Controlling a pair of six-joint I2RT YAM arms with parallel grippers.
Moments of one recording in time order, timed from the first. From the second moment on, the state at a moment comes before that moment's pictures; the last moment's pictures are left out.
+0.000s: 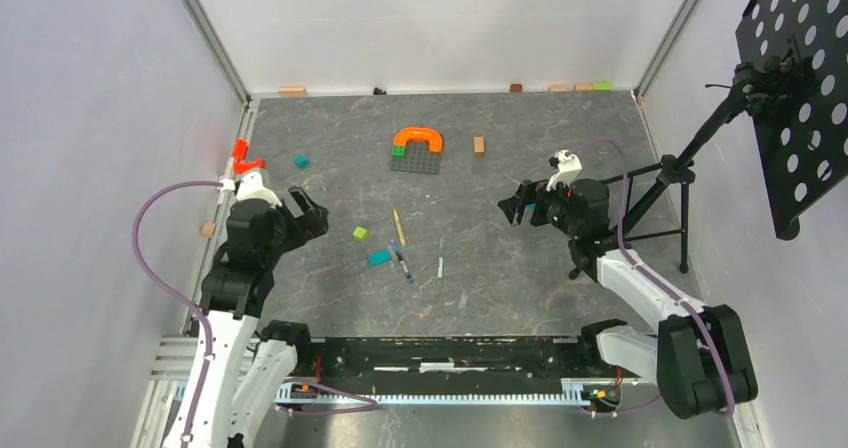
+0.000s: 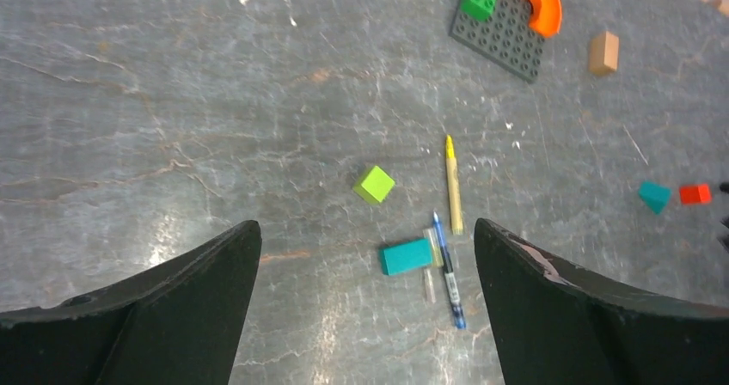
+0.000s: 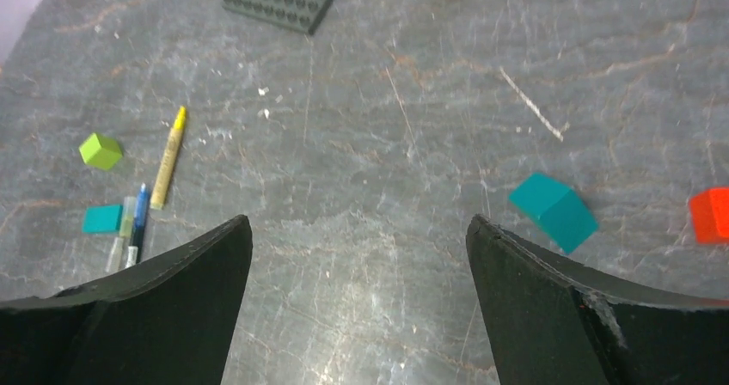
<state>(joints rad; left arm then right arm) -0.12 0.60 0.77 -0.67 -0.09 -0.48 0.23 1.11 0.47 0.31 -0.30 0.26</state>
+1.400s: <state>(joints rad) -0.32 0.78 0.77 -0.72 0.05 -0.48 1.03 1.56 1.01 -0.36 0.48 0.53</state>
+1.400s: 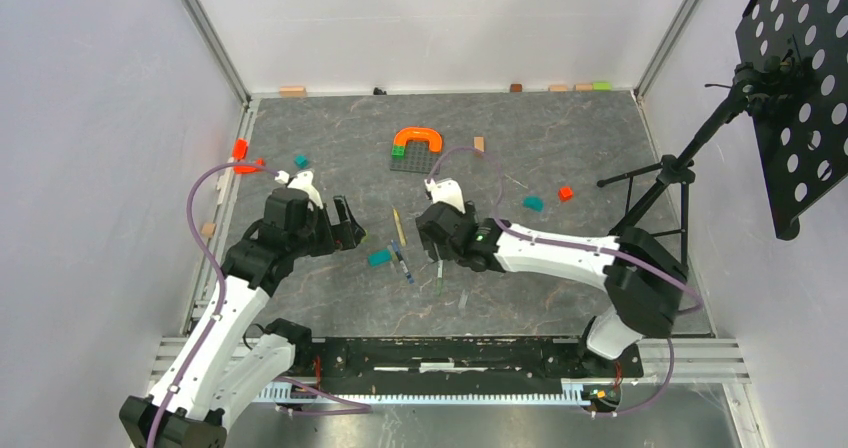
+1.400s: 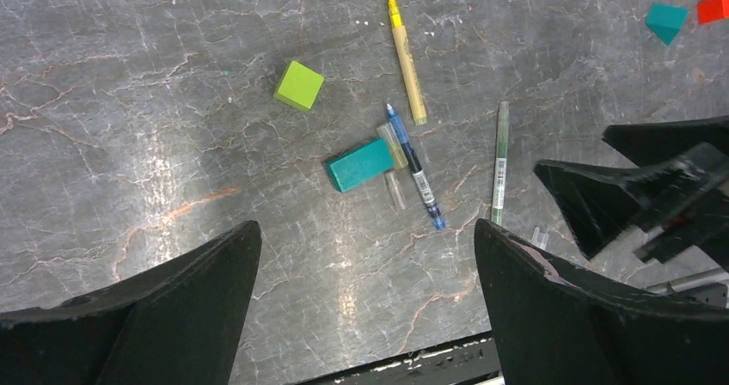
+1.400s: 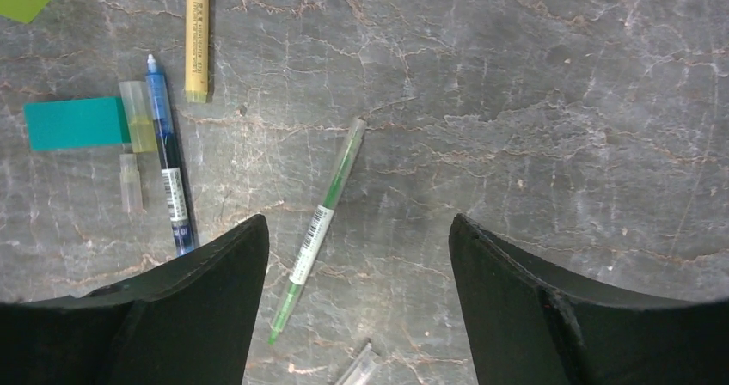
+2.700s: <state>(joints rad) -0.33 0.75 0.77 -0.72 0.06 -0.48 1.08 1.81 1.05 -0.34 0.52 0.68</state>
